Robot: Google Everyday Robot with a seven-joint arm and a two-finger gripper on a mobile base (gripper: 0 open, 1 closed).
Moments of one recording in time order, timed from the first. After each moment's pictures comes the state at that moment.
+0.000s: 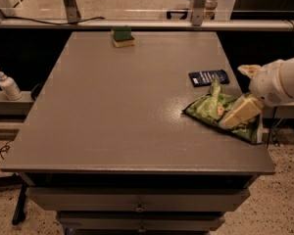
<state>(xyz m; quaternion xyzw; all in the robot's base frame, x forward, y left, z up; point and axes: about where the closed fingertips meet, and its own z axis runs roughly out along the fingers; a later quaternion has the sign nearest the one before) 0.550 -0.228 0.845 -0.53 0.77 0.07 0.36</state>
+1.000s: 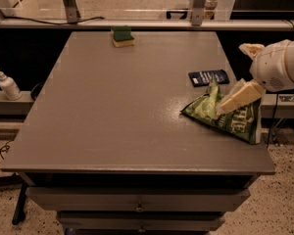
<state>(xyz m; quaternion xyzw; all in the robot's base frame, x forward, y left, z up) 0.555 -0.209 0.900 -0.53 0.74 0.04 0.41</state>
